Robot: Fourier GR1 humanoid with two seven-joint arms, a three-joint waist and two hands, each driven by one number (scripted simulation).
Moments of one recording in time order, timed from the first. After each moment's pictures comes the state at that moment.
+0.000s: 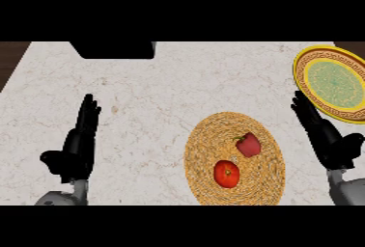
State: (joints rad) left arm -0.06 0.25 -0.26 -1.57 0.17 0.46 -0.05; right arm -0.14 -0.51 0.23 -1.38 -0.33 -0.11 -0.12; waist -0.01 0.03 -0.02
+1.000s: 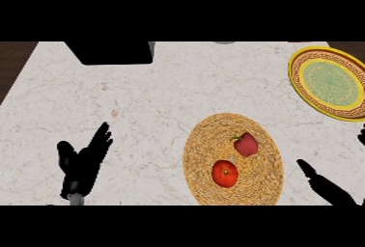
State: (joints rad) left arm 0.03 0.28 -0.27 -1.43 0.31 0.24 0.15; right arm 0.29 -0.45 0.14 -1.92 0.04 -0.75 -0.13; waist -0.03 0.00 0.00
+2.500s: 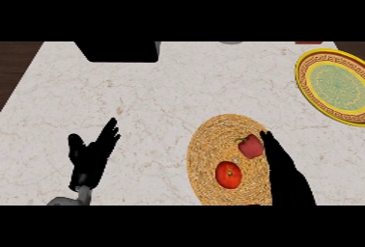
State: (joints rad) left arm -0.02 0.22 -0.24 -1.39 0.26 0.19 0.17; right arm 0.03 -0.36 0.63 -2.02 0.78 -0.19 1.02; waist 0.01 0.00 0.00
